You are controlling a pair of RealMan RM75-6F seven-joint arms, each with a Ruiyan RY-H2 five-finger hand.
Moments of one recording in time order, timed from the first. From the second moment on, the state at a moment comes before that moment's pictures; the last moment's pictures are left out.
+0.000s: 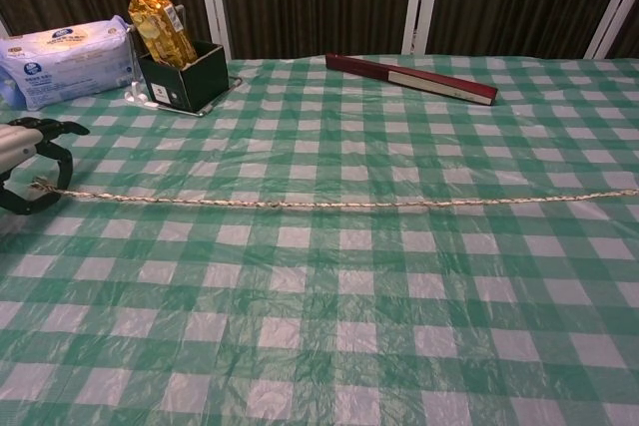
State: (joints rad) left arm -0.52 -1.67 -0.05 -0.77 1.46 1.08 -0.14; right arm 0.39 -1.57 0.11 -0.80 -1.34 1.09 -0.06
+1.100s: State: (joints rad) left arm -0.50 -1.62 -0.05 -0.84 1.45 1.08 -0.20; right arm 0.37 -1.56 0.13 -0.83 -1.31 1.06 -0.09
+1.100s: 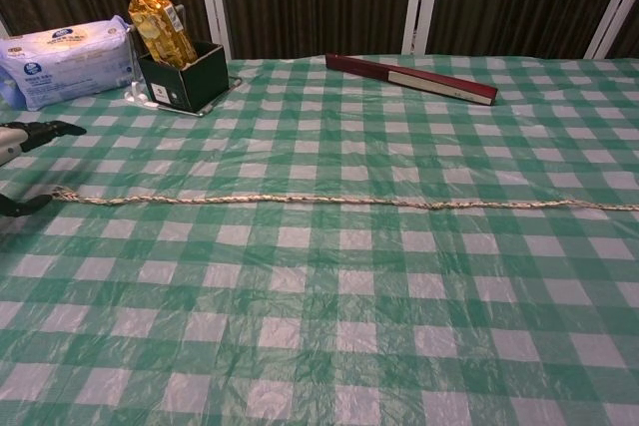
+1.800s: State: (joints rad) left arm -0.16 -1.24 0.05 -1.50 1.52 1.57 0.03; right arm 0.02 -1.24 0.01 -1.52 -1.53 1.70 -0.19
